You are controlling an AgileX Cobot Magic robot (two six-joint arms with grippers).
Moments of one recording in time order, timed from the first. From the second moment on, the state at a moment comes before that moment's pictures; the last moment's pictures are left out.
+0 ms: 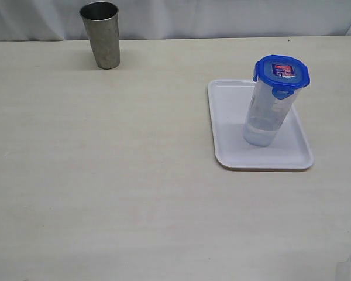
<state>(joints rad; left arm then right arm) 0.24 0.73 -0.56 0.99 -1.23 -1.25 0.05 0.00 0.00 0.01 0.36 -0.11</state>
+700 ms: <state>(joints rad) 0.24 0.42 -0.28 0.04 -0.97 -1.26 0.05 0.00 0.00 0.01 0.36 -0.11</state>
